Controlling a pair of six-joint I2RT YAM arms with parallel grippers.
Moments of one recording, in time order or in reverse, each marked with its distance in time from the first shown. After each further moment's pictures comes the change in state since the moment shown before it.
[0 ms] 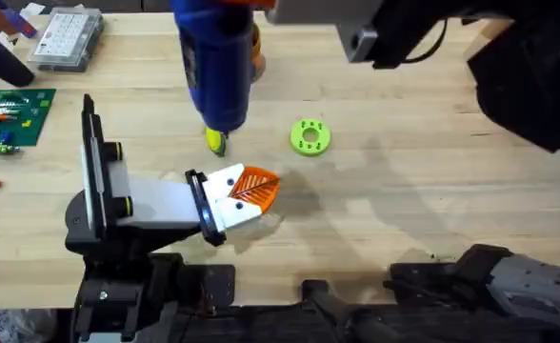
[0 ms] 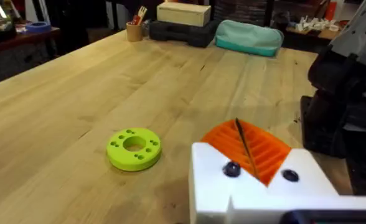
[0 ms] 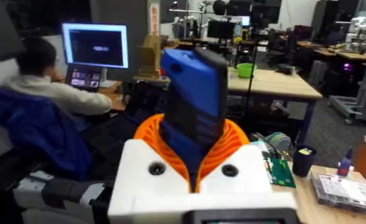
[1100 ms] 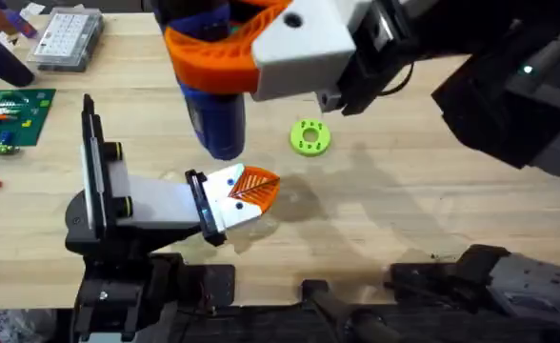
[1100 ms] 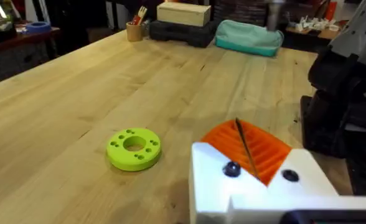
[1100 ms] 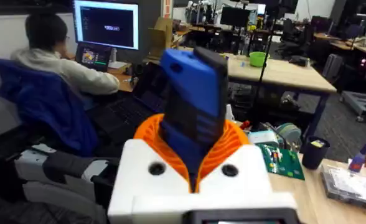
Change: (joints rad) left arm 0.000 0.000 0.000 0.000 0.000 0.000; right arm 0.049 0.017 -0.080 -0.002 -0.029 -0.127
